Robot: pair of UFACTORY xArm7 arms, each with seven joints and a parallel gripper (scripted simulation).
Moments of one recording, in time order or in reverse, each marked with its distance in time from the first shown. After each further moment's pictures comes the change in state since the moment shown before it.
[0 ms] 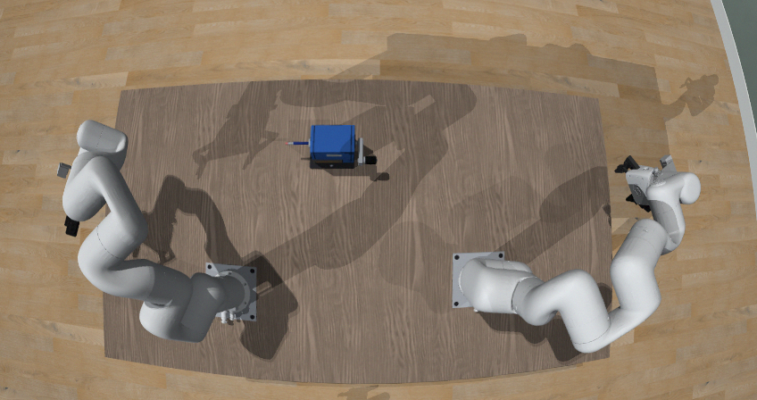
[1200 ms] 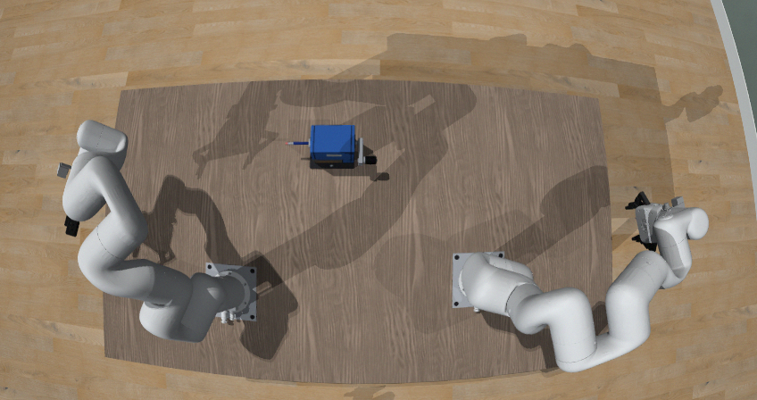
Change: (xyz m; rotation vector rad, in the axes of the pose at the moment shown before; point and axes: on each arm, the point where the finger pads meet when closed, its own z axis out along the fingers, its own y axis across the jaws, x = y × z) left arm 0.000 0.000 0.000 0.000 0.000 0.000; right arm -0.036 0.103 -0.024 -0.107 -0.008 0.242
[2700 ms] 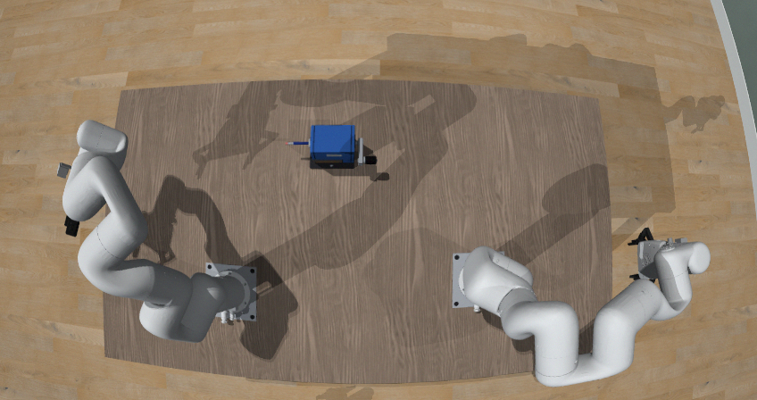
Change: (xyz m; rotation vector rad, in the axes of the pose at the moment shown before) left arm 0.000 0.000 0.000 0.000 0.000 0.000; right arm -0.034 0.099 -0.013 -0.100 -0.018 0.241
